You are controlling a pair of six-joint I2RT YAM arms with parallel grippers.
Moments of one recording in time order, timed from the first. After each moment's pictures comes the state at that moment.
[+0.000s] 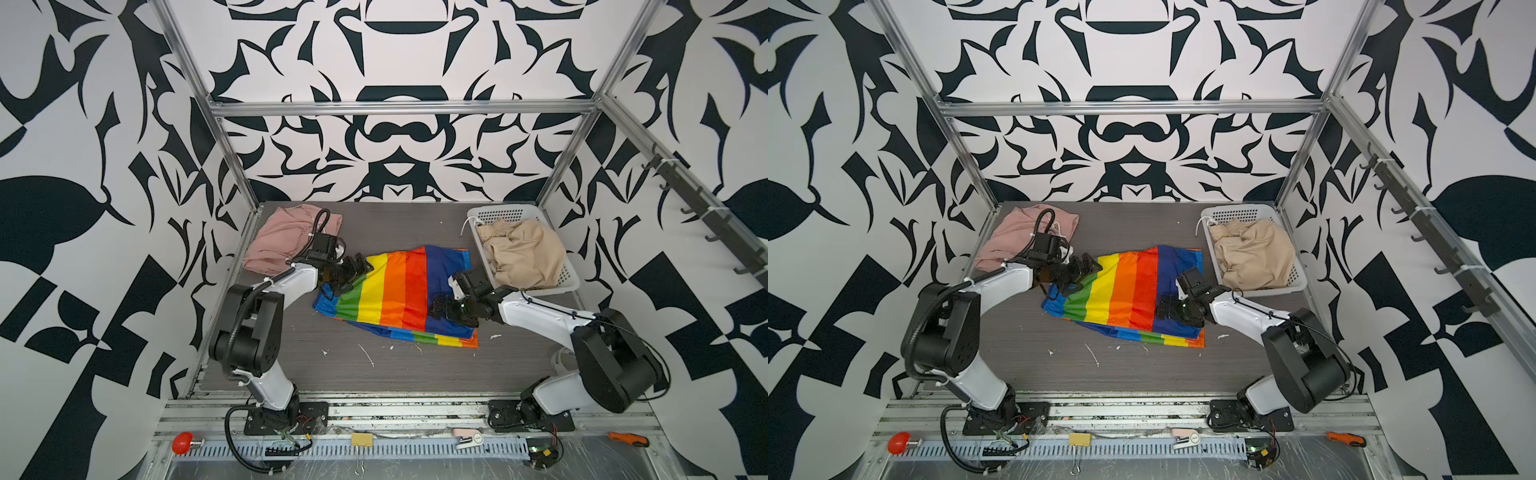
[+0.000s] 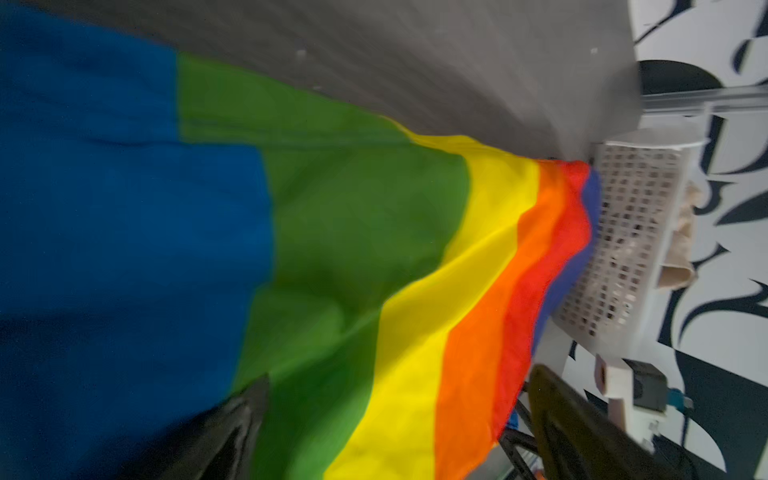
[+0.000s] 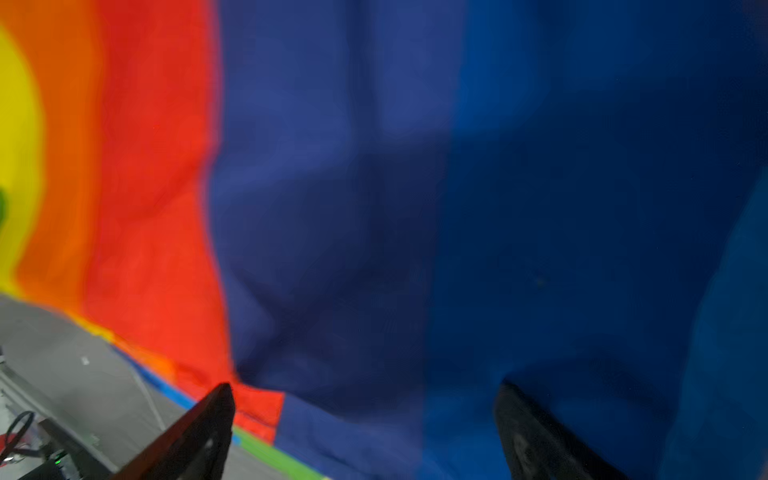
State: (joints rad) left arm -0.25 1.71 0.98 -0.28 0.49 -0.77; right arm 0.49 1.48 0.72 -0.35 -0.26 0.64
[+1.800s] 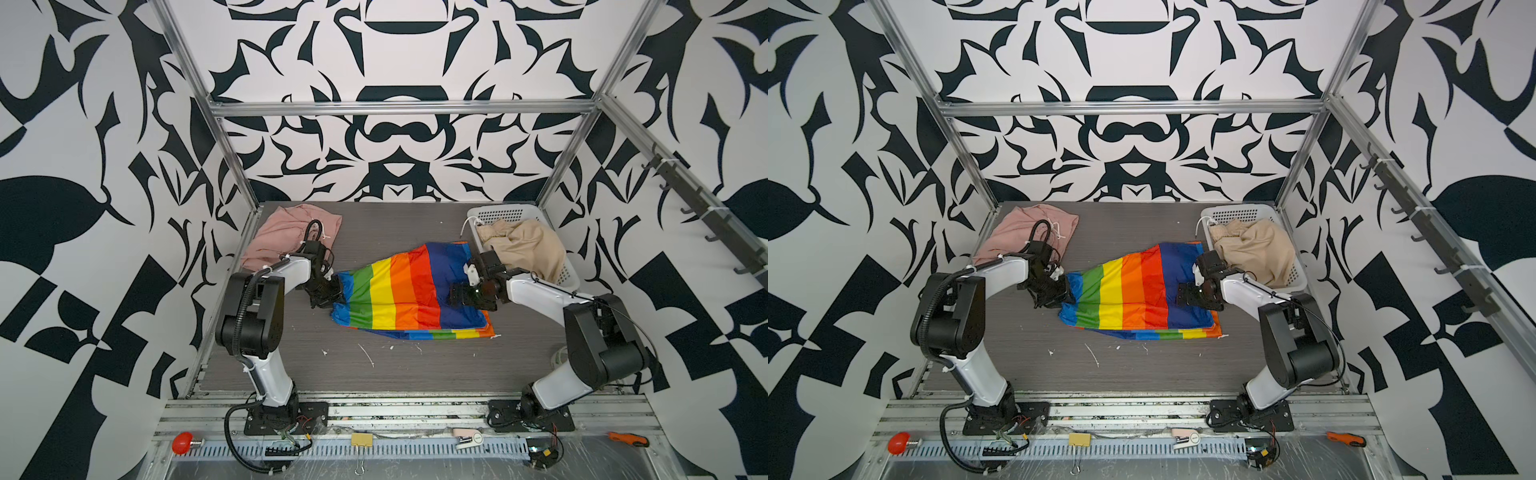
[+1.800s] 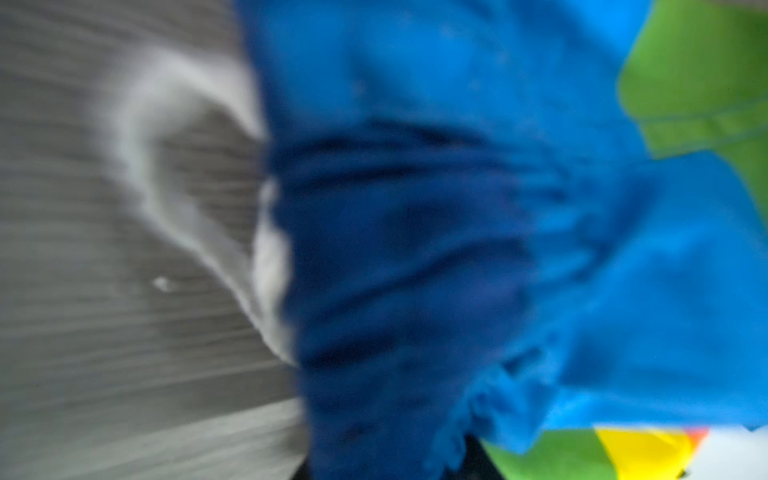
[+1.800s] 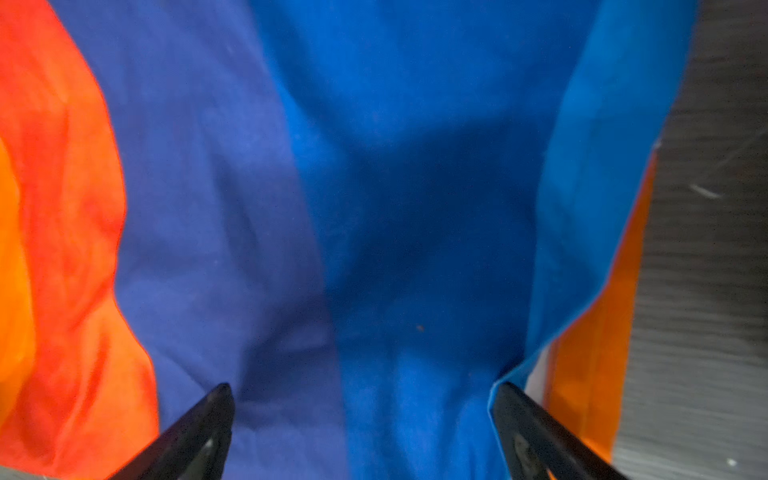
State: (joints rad) left arm -0.19 1.80 1.06 -0.72 0.39 -0.39; right arm 0.28 1.57 0.85 -0.47 -0.22 0.36
